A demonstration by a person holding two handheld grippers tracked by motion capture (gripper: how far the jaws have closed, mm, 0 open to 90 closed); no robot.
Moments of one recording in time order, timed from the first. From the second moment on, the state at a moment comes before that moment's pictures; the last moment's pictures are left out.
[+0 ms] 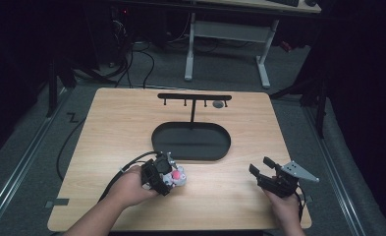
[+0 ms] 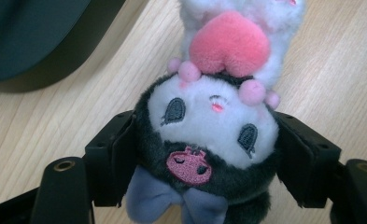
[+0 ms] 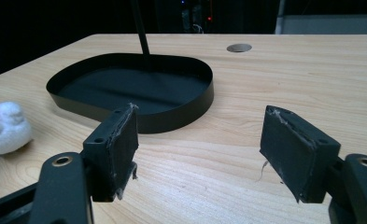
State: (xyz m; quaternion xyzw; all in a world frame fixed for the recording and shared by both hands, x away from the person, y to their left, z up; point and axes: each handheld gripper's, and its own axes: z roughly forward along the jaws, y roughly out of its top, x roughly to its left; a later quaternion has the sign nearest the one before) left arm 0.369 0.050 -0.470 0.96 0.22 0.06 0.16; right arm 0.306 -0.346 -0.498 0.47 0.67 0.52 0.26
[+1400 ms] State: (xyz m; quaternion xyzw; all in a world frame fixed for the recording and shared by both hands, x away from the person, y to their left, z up) left arm 0.400 0.056 -0.451 0.94 0.30 0.07 0.17; right arm 0.307 -0.342 -0.501 0.47 0.67 0.51 0.26
